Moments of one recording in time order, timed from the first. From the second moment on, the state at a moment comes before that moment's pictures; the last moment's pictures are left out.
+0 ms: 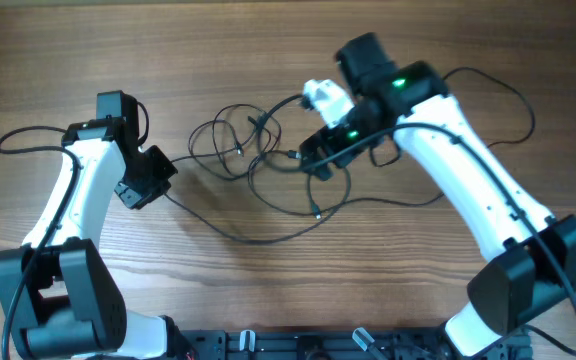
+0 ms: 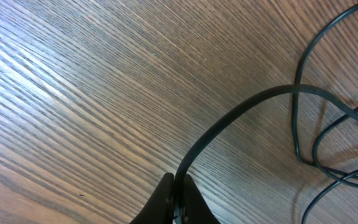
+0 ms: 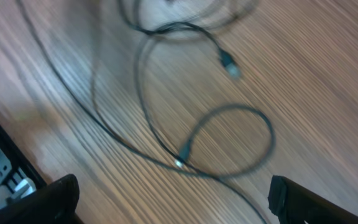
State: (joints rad) left arm 0.11 1.64 1.11 -1.00 0.05 -0.58; right arm 0.50 1.78 1.62 -1.15 -0.32 -0.23
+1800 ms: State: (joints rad) left arm 0.11 1.64 1.11 -0.99 0.02 -0.58; right arm 0.81 2.12 1.48 -0.86 -0.08 -0.01
